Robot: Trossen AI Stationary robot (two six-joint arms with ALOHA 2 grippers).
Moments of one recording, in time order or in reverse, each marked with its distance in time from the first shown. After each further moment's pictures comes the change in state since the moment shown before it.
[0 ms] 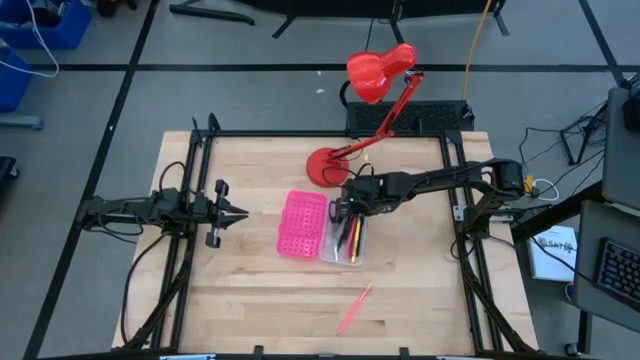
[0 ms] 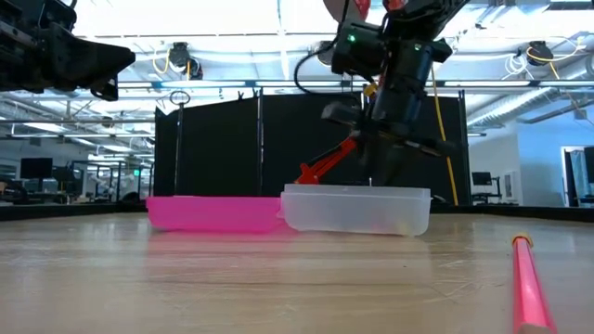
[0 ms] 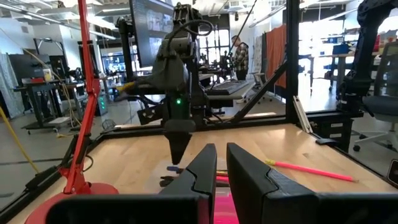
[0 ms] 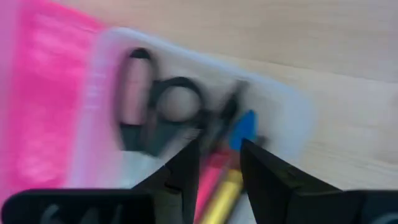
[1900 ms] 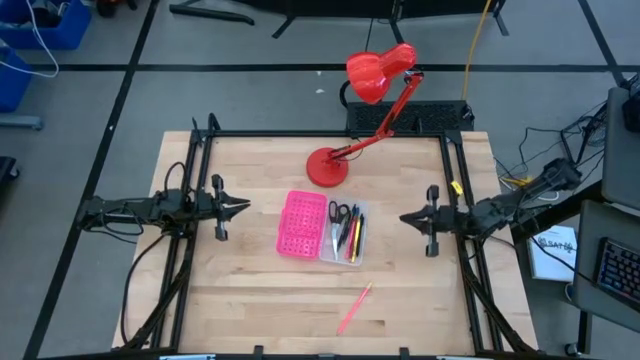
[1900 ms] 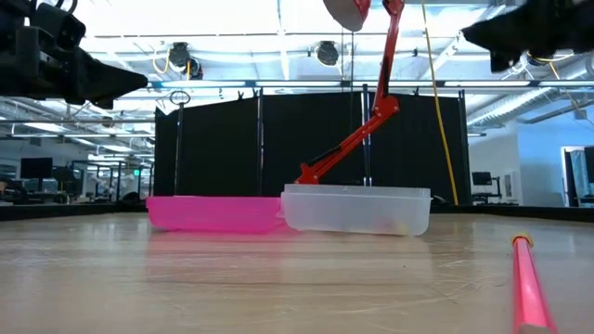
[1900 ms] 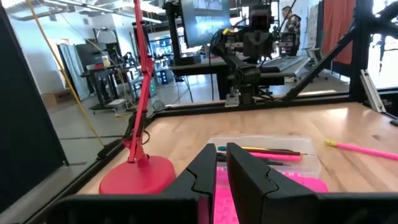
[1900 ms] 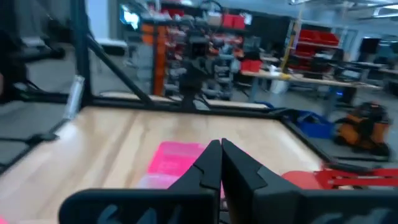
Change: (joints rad) left arm 0.000 0.000 0.002 -0.076 -0.211 0.064; right arm 0.594 -1.271 -0.867 0.819 0.510 -1.380
